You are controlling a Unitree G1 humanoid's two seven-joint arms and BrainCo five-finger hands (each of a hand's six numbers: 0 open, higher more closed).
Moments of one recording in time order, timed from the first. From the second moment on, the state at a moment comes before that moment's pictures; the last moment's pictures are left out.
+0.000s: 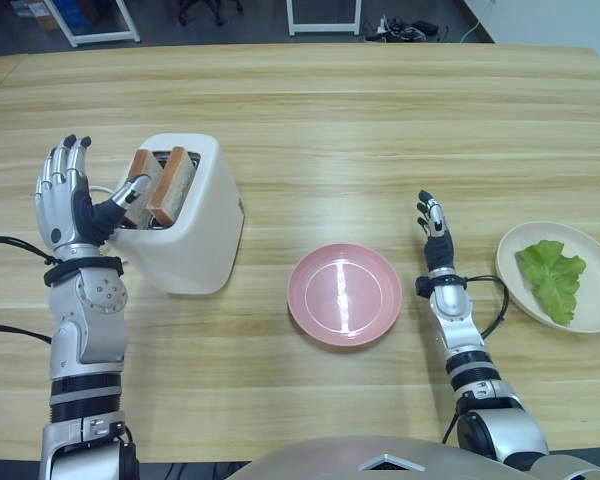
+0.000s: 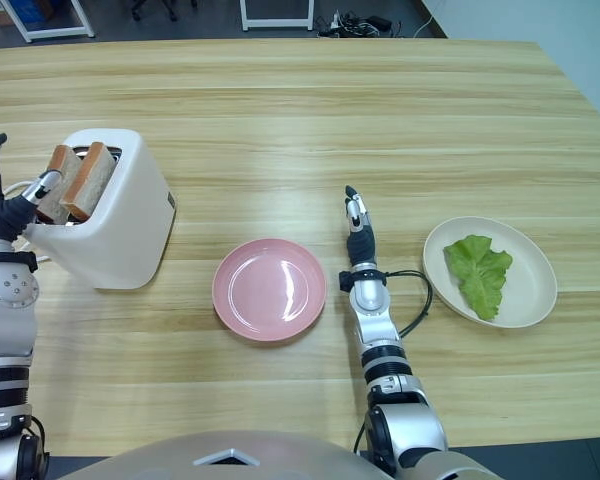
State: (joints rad) left arm -0.09 0.59 0.24 0.04 0.68 0.12 0.24; right arm -0.30 -0.06 -0.01 0.62 -0.10 -0.40 -0.10
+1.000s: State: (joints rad) left arm 0.11 0.54 0.25 -0.26 0.68 0.17 0.19; right arm -0.28 -0.07 -0.02 0.57 -0.10 -0.38 -0.10
